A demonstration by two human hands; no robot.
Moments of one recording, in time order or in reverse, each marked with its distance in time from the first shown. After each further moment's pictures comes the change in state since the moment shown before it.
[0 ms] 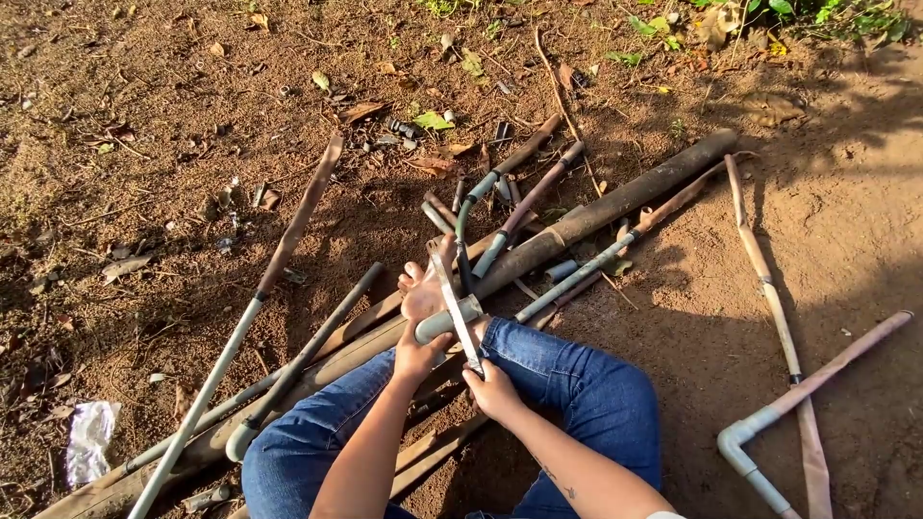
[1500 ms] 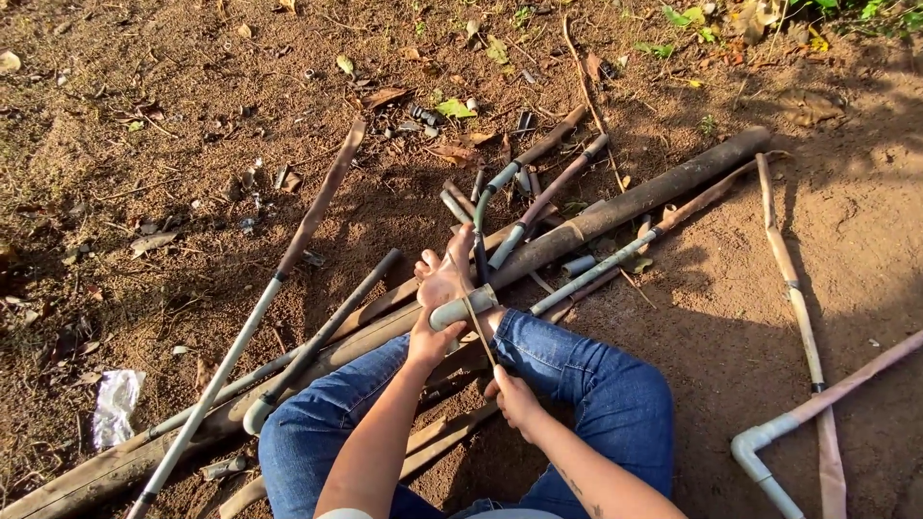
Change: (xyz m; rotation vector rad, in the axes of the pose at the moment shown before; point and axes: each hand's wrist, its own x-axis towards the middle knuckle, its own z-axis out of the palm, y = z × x) left_hand 0.000 -0.002 0.001 -0.042 -0.004 -0.044; right_hand -0.020 0.036 -0.012 0.273 -0.145 0.140
